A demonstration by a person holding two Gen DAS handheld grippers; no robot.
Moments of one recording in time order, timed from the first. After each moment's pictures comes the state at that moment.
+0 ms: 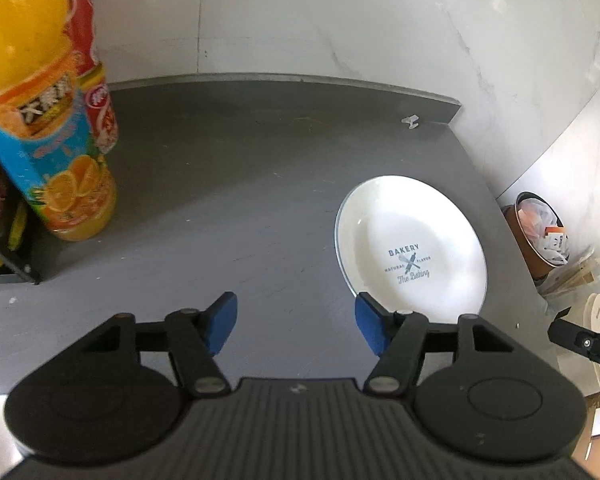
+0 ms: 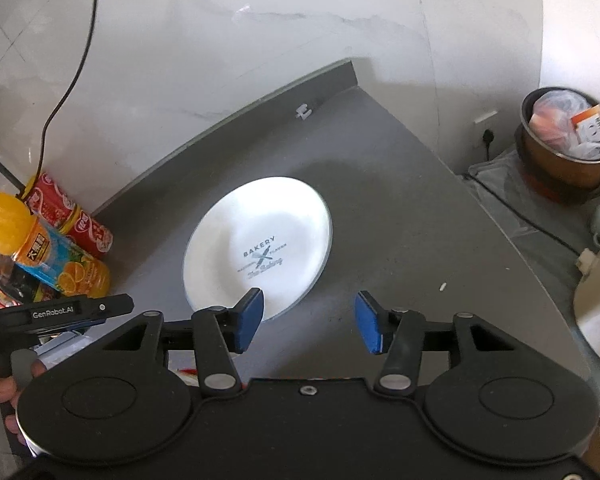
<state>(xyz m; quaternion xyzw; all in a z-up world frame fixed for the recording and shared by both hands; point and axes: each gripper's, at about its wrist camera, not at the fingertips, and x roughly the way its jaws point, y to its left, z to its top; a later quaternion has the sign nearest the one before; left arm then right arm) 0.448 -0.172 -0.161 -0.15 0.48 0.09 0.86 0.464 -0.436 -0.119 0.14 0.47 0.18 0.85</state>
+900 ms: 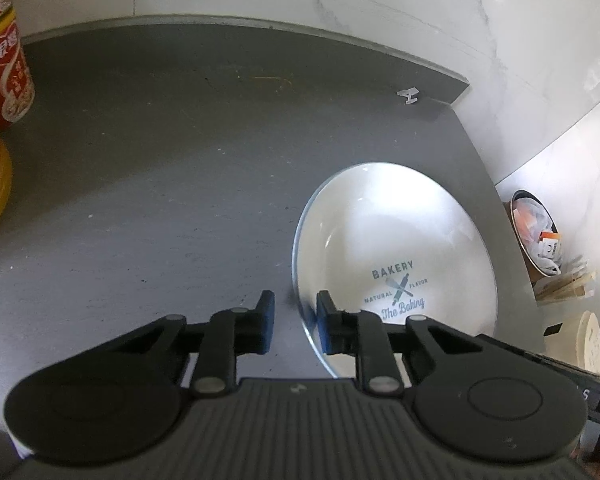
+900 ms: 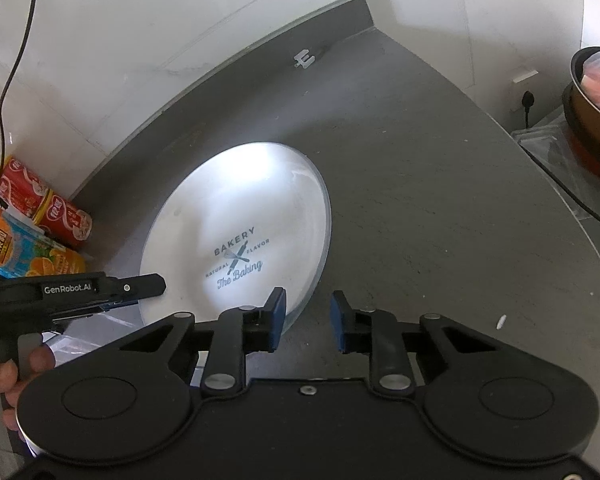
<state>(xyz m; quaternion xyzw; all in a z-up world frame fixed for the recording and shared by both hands) 0.520 -0.181 -0.220 -0.19 0.51 0.06 0.83 0.528 -0.411 -0.189 0.15 0.51 0.22 0.82</state>
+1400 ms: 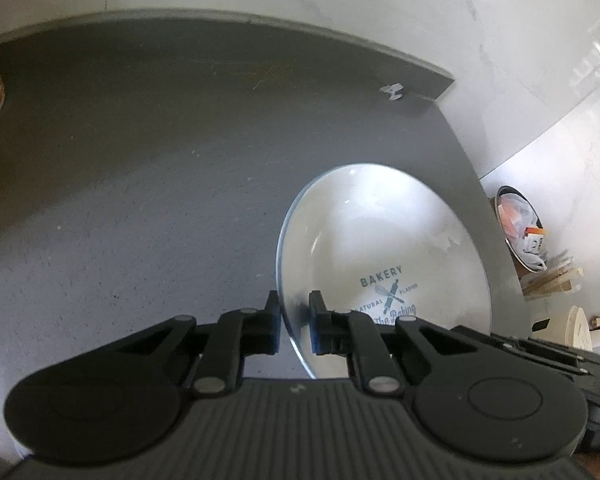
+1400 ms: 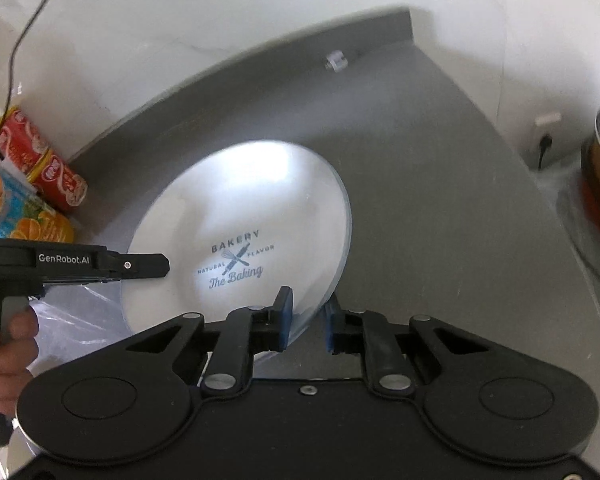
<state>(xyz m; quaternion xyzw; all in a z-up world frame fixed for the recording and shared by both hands) 0.523 -0.177 -0.222 -0.20 0.51 0.03 0.84 0.533 -0.393 -0.184 0.07 0.49 0.25 0.83</state>
